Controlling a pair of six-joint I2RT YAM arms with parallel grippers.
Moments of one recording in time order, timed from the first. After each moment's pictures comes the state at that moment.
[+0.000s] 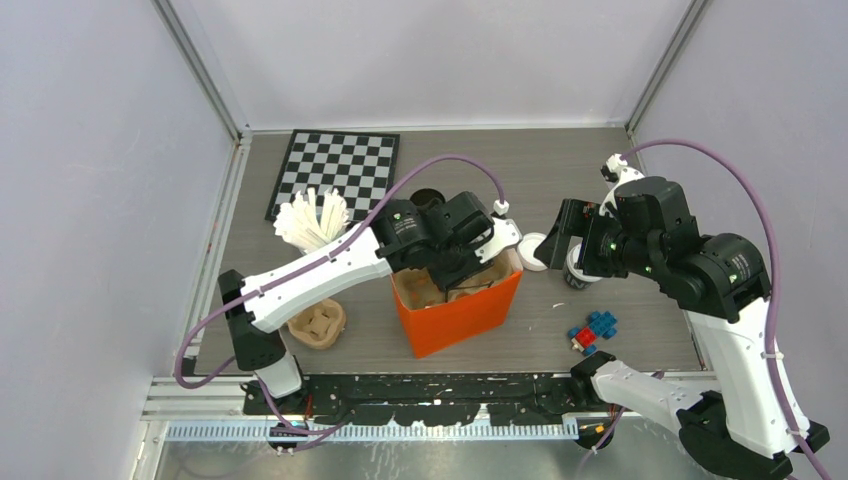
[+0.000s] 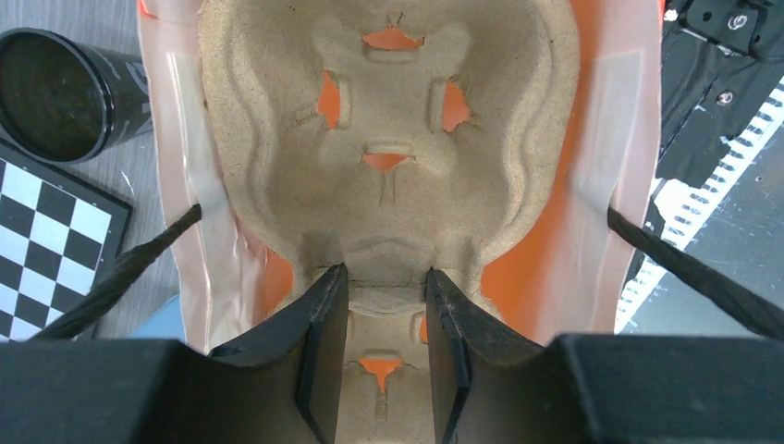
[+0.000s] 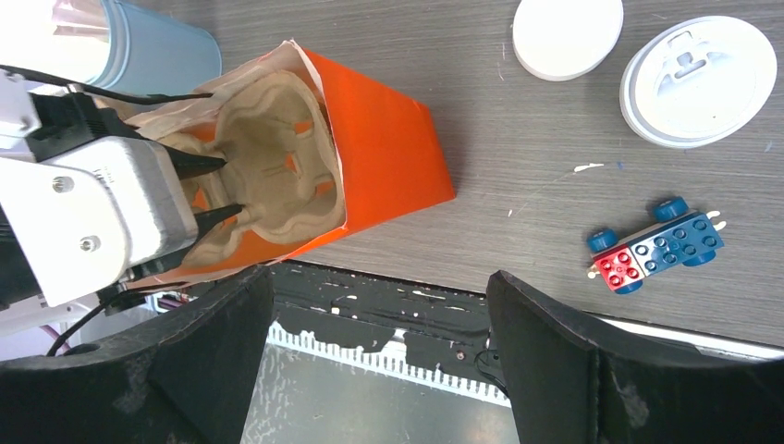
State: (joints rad) left arm -1.15 1.67 1.85 -1.18 -0.07 0.08; right arm 0.52 0.99 1.66 -1.42 0.04 0.58
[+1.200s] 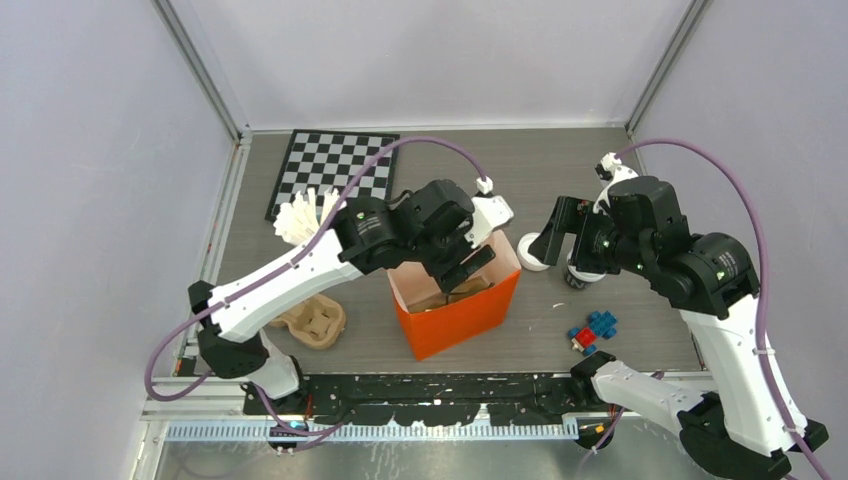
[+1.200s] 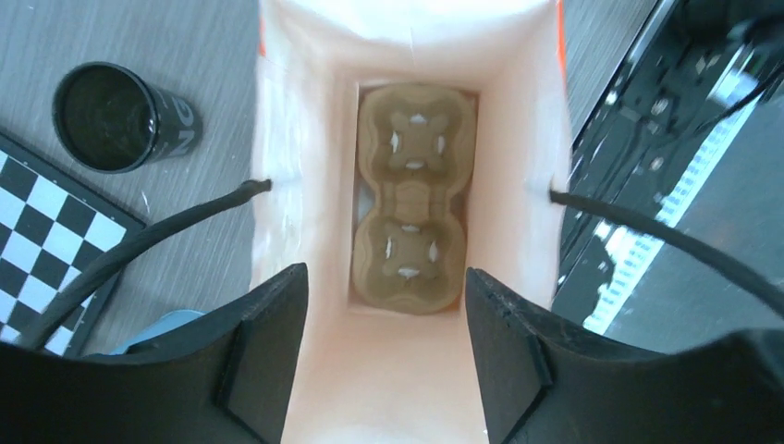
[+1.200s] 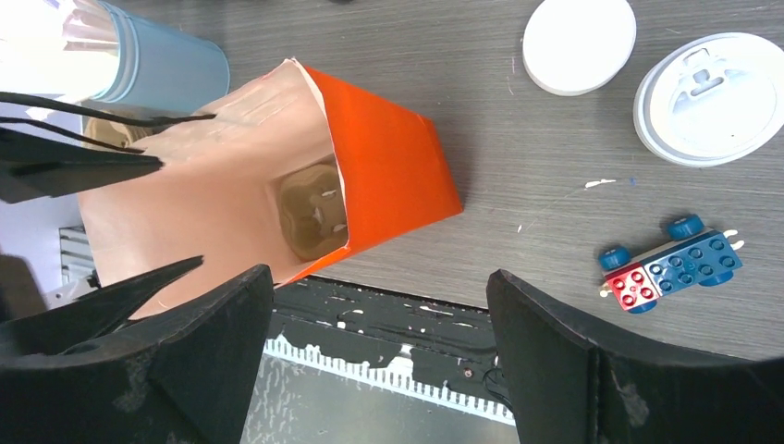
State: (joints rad) left arm -1.15 1.59 1.88 -1.15 -0.07 0.02; right arm 0.52 0.98 1.60 -1.35 0.04 0.58
